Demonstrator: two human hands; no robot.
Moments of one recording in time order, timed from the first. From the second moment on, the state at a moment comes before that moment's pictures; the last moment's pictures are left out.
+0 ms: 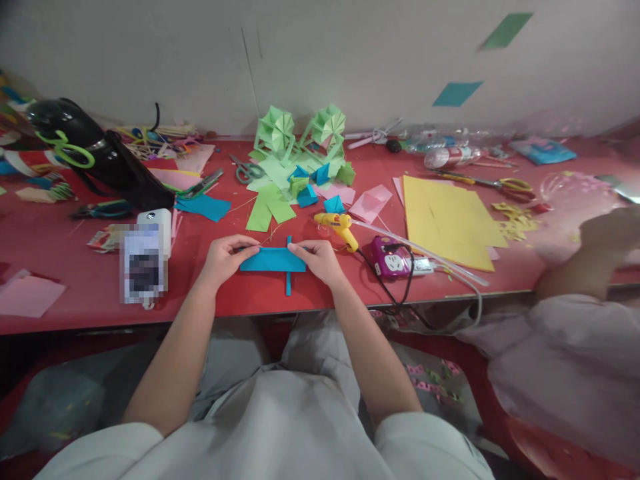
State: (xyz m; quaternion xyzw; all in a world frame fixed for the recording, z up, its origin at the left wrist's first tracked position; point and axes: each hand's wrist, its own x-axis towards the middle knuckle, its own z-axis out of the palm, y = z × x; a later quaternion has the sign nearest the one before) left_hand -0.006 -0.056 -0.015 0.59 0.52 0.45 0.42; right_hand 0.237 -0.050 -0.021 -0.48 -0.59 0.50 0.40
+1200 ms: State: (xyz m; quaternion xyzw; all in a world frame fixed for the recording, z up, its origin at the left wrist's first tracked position) left_hand -0.028 -0.055 -0.012 0.55 0.53 0.44 0.46; right_hand 0.242 -0.044 -0.025 -0.48 -0.56 0.55 0.39
